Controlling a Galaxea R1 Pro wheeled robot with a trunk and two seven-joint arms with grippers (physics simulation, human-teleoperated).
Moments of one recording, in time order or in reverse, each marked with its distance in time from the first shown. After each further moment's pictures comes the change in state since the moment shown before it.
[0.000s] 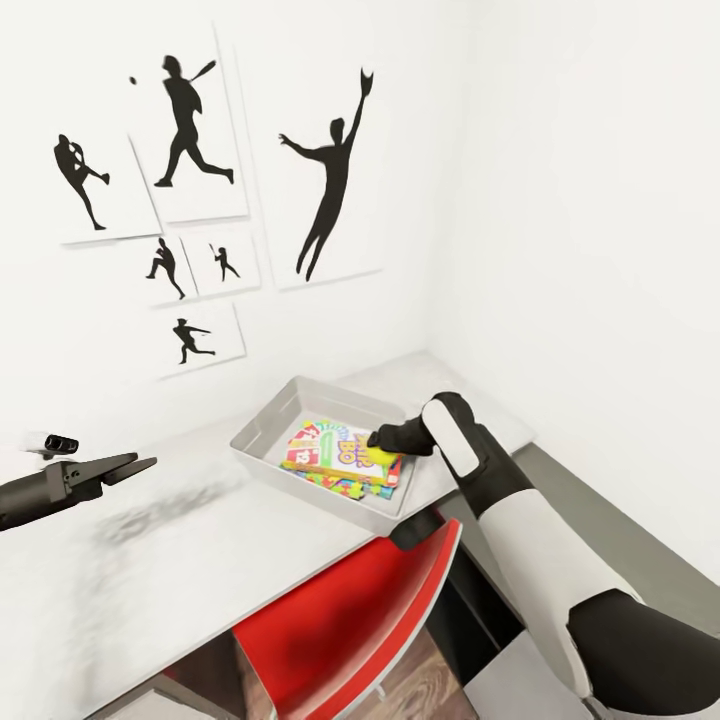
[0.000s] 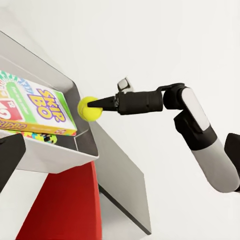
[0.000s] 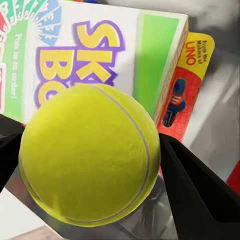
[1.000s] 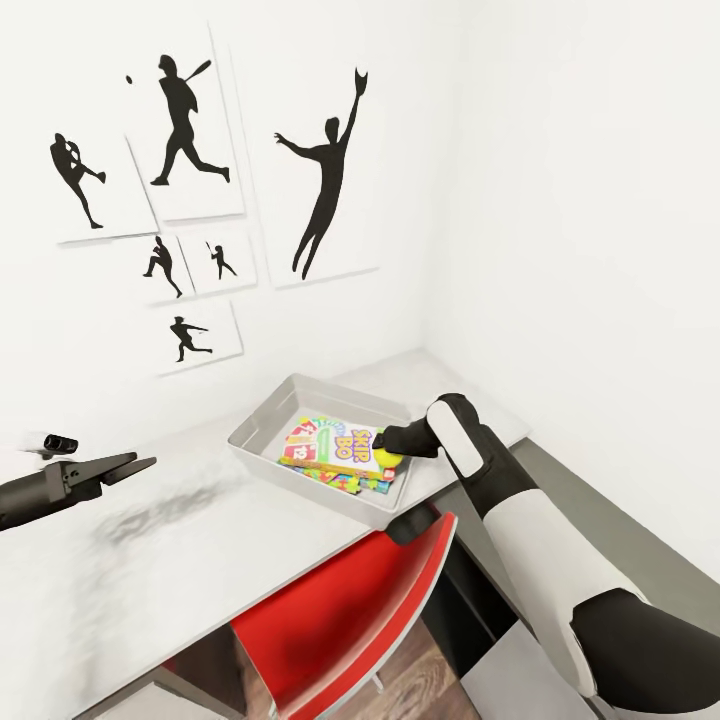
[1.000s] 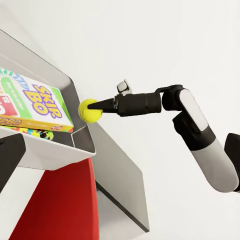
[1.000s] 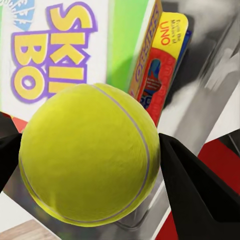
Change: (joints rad) left arm 0.000 0.000 0.003 0.000 0.000 0.000 0.000; right arm 0.000 -0.017 -0.004 0.013 -0.004 0.000 0.000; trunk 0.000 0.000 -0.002
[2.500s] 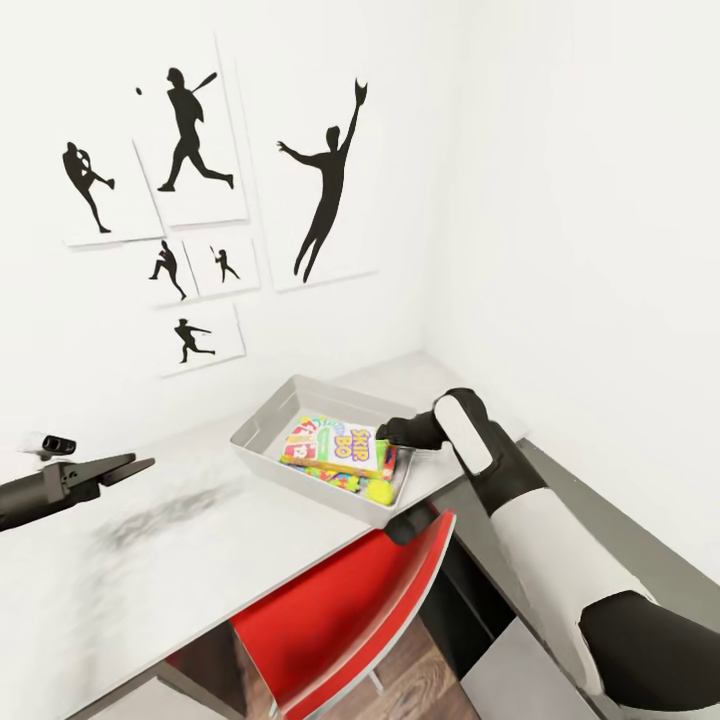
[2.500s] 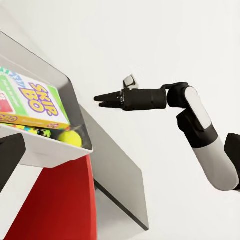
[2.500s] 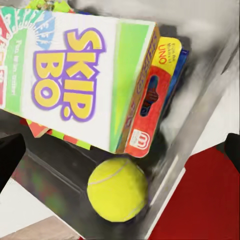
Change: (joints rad) left arm 0.004 0.004 0.002 0.001 0.000 -0.002 0.000; right arm 0.000 -0.024 -0.002 -0.054 -0.012 0.000 0.020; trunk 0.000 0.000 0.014
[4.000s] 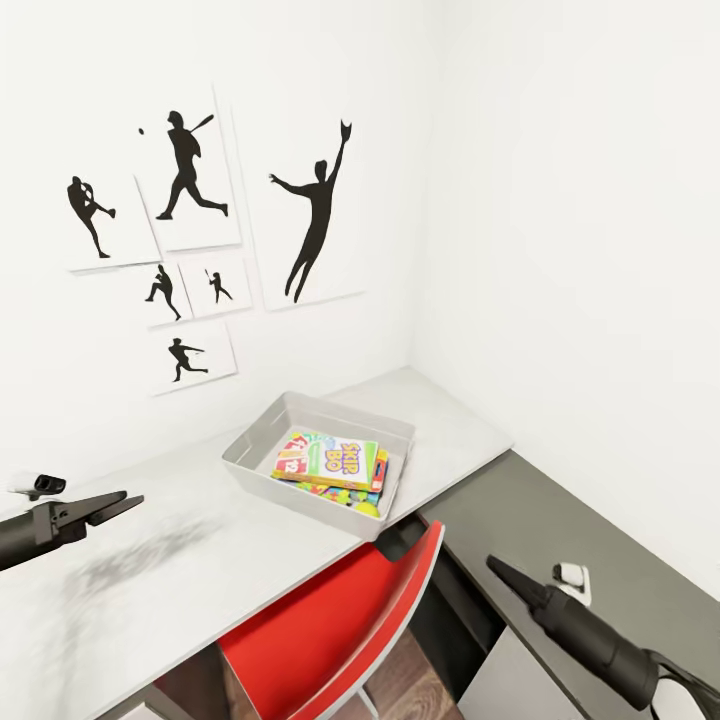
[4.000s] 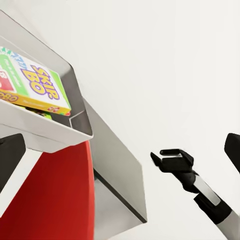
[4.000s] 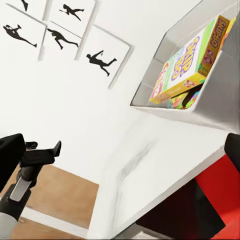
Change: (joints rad) left arm 0.126 0.011 0.031 0.025 0.009 -0.040 0.000; right arm 1.016 -0.310 -0.438 -0.546 -0.122 -0.419 1.274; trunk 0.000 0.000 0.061
